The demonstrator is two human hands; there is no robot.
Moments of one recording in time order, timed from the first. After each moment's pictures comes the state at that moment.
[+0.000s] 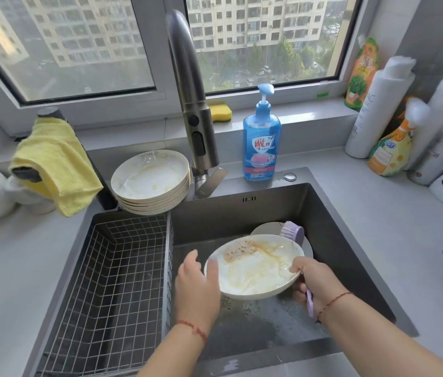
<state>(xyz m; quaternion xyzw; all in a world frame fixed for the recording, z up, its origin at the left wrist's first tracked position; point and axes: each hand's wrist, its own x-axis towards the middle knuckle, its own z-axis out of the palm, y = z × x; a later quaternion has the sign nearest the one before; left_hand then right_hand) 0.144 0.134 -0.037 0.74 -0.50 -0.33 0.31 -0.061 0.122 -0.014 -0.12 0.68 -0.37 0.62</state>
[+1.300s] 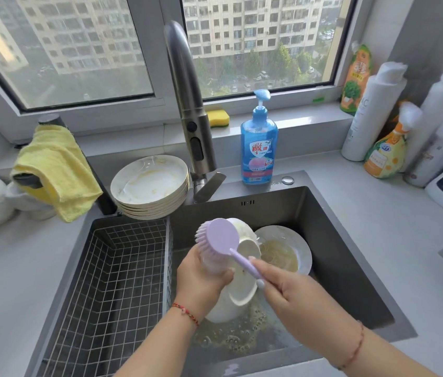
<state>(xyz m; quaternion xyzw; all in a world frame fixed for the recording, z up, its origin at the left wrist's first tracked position) 0.143 0.117 -0.010 0.66 -0.49 -0.41 0.39 -0.033 0.173 0.059 -0.69 0.60 -0.18 0.36</state>
